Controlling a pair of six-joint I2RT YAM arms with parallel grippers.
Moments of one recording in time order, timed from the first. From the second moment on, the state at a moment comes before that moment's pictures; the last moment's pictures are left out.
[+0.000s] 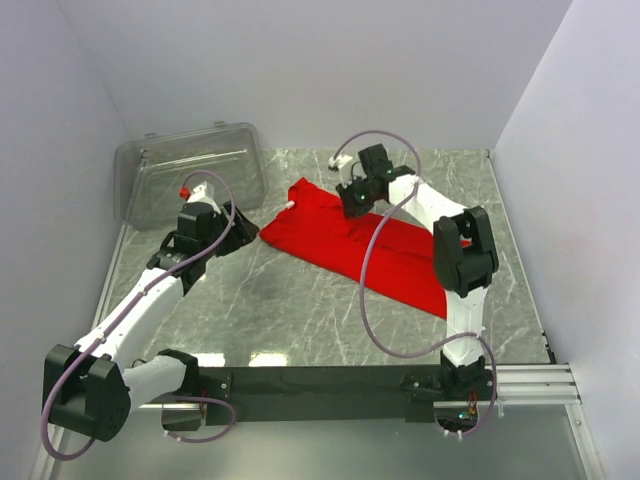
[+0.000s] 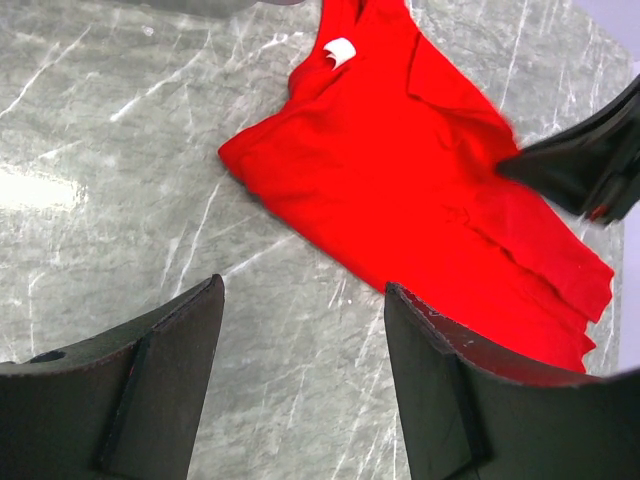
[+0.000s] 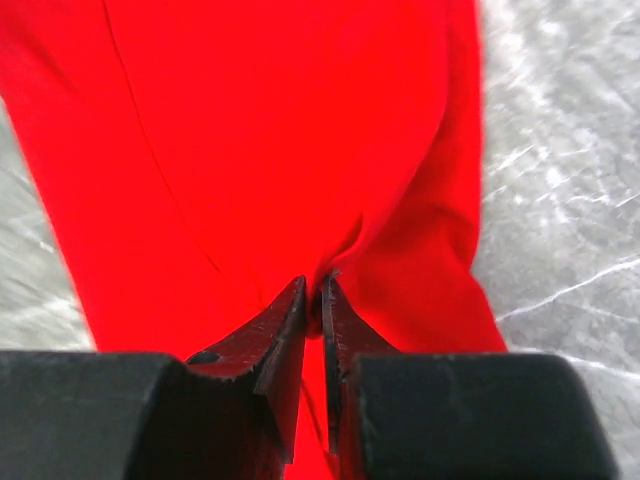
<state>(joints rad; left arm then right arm) -0.29 1.09 0.75 -0.19 0.02 -0.70 0.36 2.06 1.67 -0.58 -0.39 -0.33</state>
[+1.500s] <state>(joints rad) -0.44 1.81 1.32 -0.28 0.07 -0.54 0.25 1.90 1.51 -0.63 -0.48 -0.51</state>
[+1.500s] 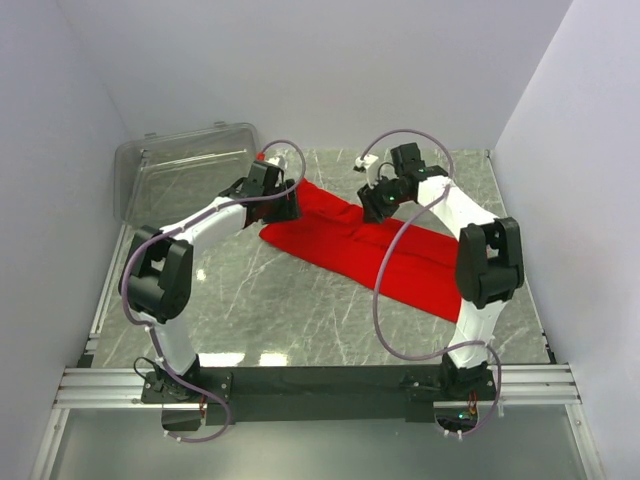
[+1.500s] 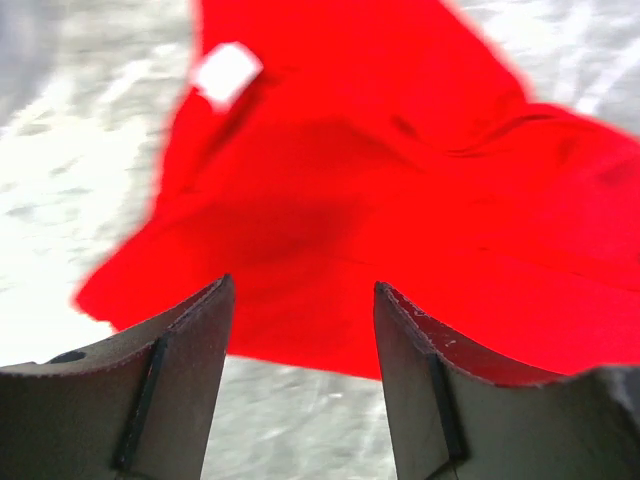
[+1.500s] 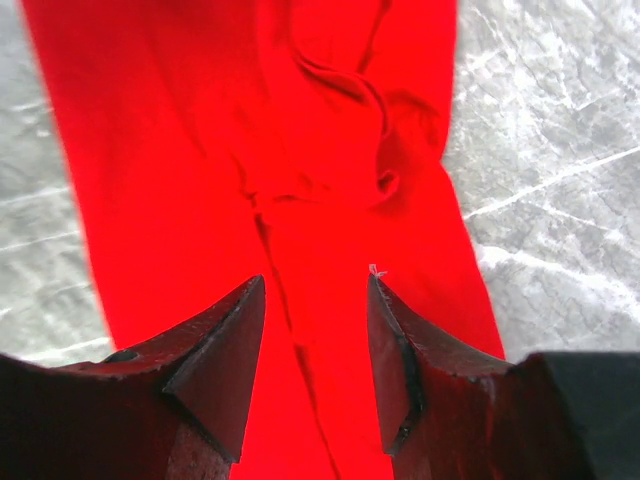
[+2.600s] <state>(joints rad) -0.36 1.94 1.36 -0.34 -0.05 -0.30 0.00 1.58 1.24 -0.83 -0.52 -0.60</state>
